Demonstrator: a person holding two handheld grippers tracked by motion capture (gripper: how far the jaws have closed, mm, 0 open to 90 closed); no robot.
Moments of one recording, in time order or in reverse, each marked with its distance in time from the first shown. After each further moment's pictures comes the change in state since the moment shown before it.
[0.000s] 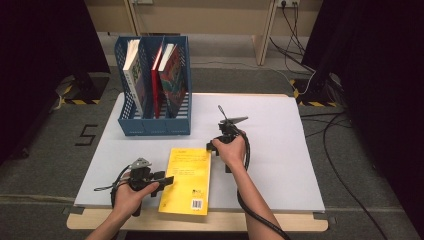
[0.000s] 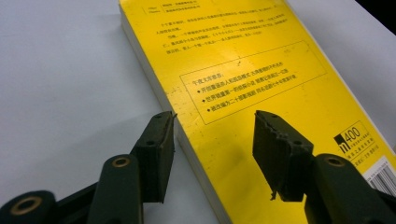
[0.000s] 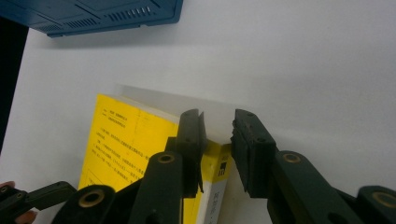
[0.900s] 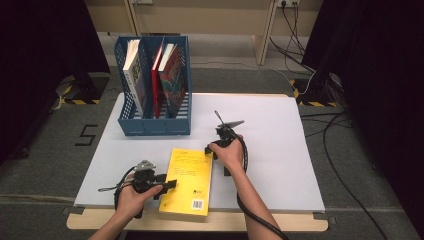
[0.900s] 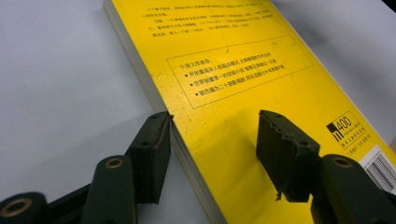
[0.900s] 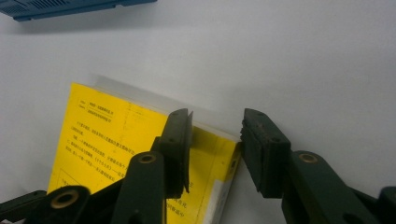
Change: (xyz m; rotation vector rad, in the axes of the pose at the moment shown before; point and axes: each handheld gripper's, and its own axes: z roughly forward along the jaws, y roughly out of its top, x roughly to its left) left arm -0.007 -0.004 0.007 0.041 0.000 0.016; right arm -0.006 -0.007 0.019 0.030 -0.046 -0.014
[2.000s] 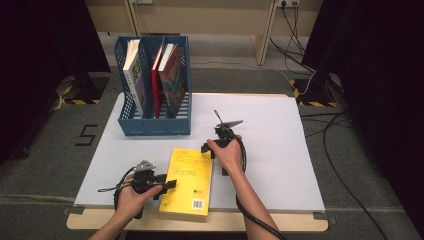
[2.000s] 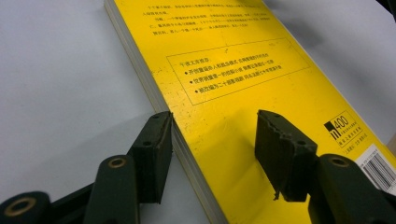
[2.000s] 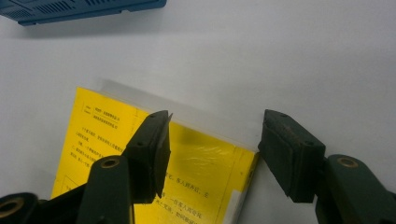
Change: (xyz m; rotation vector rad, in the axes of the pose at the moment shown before) left arm 0.000 -0.001 -0.001 -0.005 -0.005 0.001; right arm 0.004 0.001 0.004 -0.021 0.009 -0.001
